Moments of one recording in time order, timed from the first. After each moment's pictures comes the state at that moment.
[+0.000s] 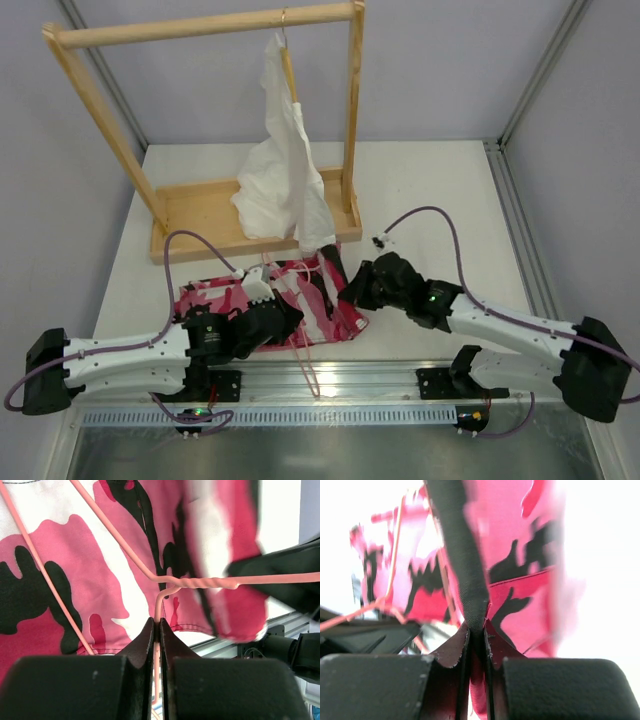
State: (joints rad) left arm -1.28 0.85 0.49 -0.33 -0.58 -1.24; right arm 0.93 1.14 0.61 -0.13 0.01 1.00
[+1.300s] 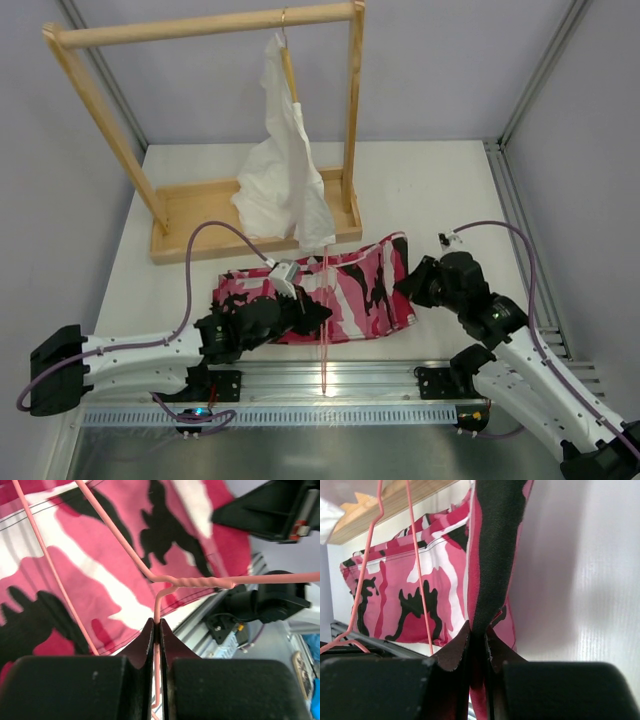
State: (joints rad) left arm -1.22 0.93 0.40 0.19 -0.29 -0.83; right arm 0.51 0.62 0.56 -0.57 -0.04 0.78
